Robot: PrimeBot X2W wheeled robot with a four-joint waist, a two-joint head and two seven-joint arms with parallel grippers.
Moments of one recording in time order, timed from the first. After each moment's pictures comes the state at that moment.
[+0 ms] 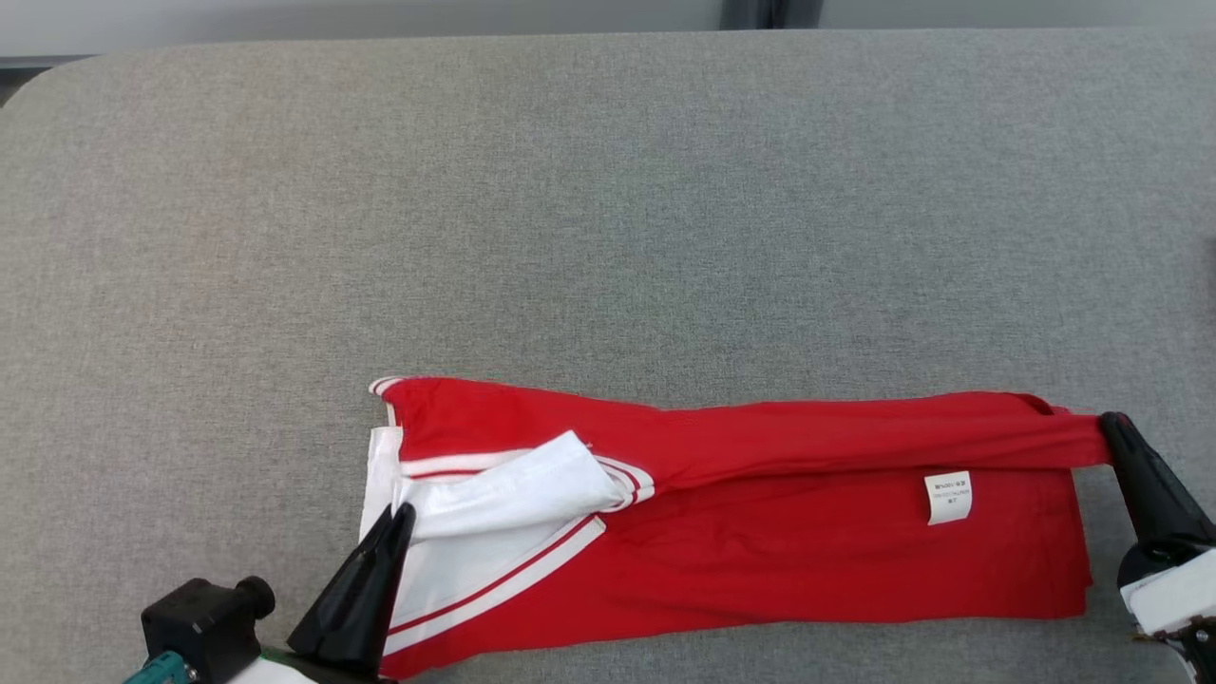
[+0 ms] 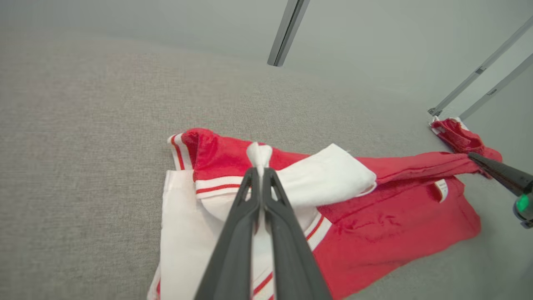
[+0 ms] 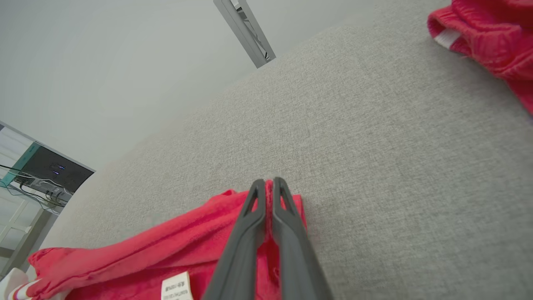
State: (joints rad) left arm -0.03 0.65 -0.66 -0.35 -0.89 0.35 -0.20; right arm -0.05 -0.41 0.08 0.10 0.97 0.13 -0.01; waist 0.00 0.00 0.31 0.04
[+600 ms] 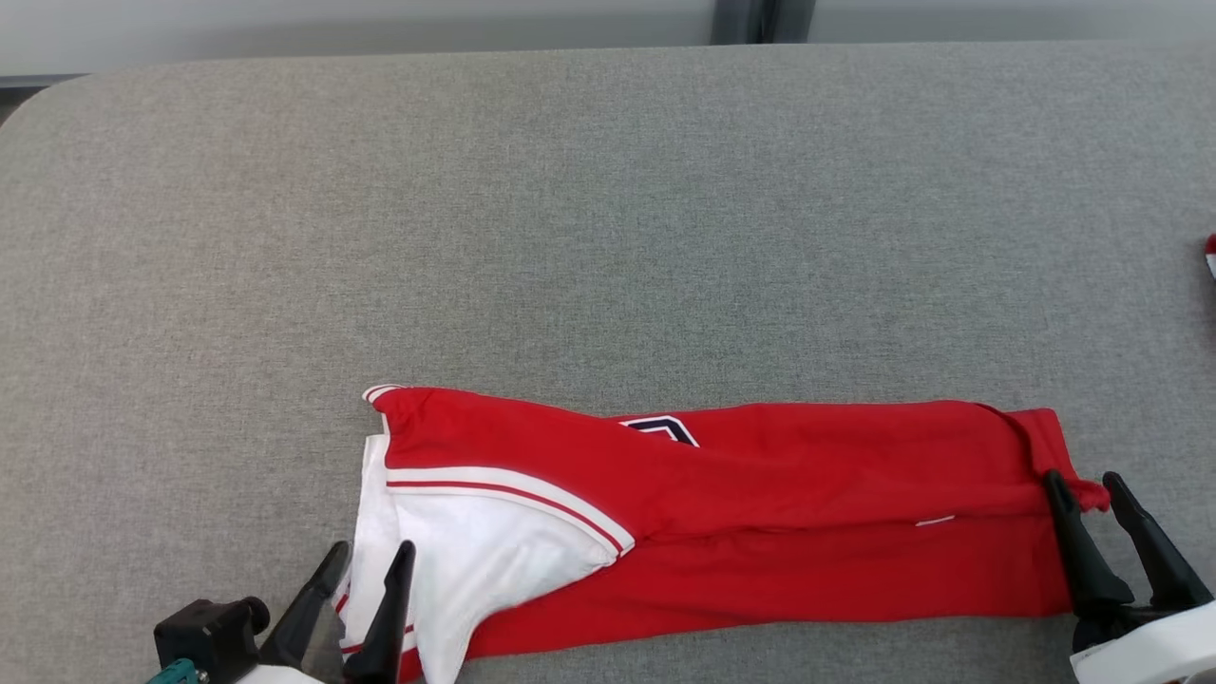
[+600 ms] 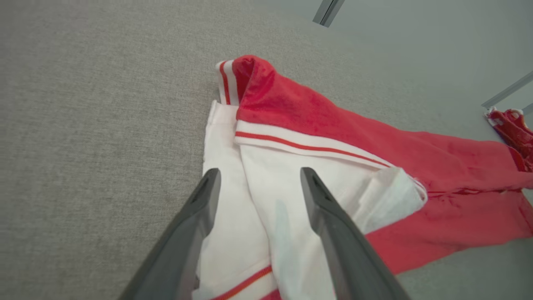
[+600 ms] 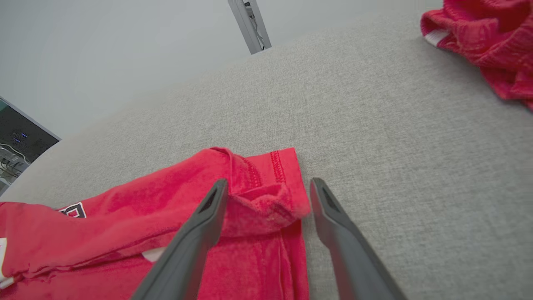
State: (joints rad) left arm 0.01 0.56 -0.65 -0.11 -0.96 0.31 -0.23; right arm 0.04 -0.35 0.12 0.15 0.74 0.13 -0.16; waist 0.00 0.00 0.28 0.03
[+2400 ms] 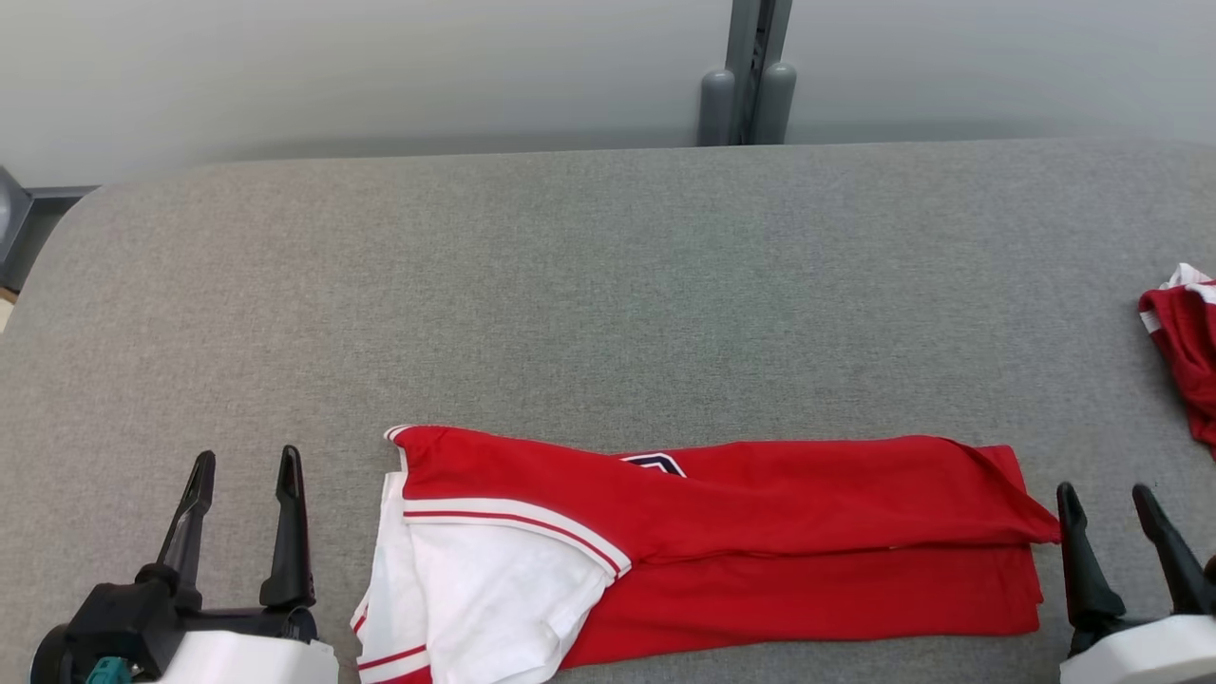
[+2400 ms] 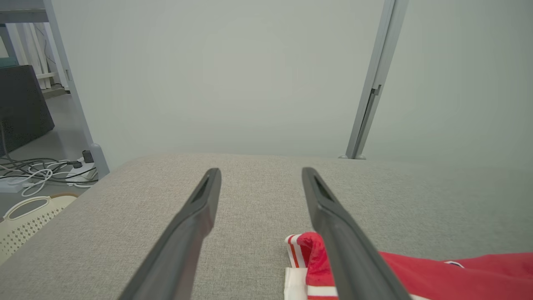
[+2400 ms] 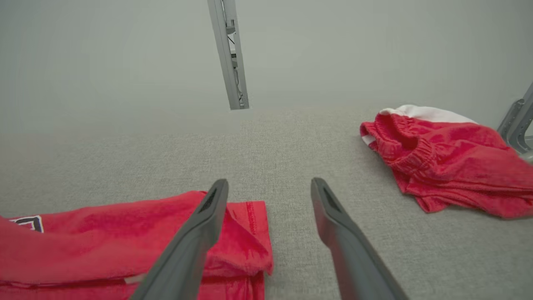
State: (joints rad) left arm 0.08 0.26 -0.15 -0.03 -0.40 0.18 -0.26; right arm 0.03 -0.16 -0.09 0.20 0.27 0.13 -0.19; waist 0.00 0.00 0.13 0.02
